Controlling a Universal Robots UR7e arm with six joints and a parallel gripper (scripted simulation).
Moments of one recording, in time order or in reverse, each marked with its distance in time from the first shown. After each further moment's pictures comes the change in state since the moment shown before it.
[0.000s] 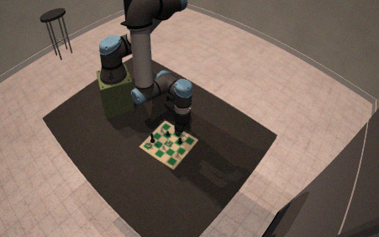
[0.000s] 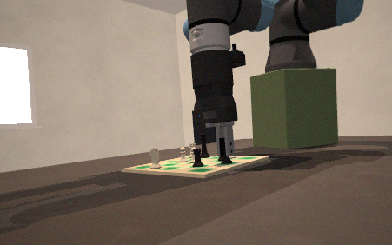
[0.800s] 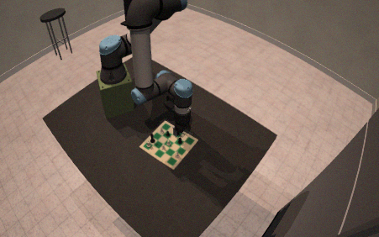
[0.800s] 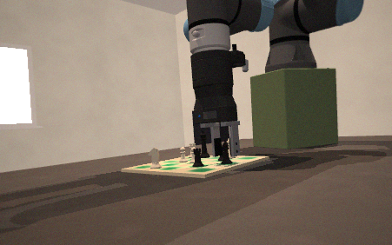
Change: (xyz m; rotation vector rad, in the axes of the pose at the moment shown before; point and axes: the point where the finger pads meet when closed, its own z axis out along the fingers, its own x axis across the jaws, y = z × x) arm 0.000 0.000 0.000 0.000 0.000 0.000
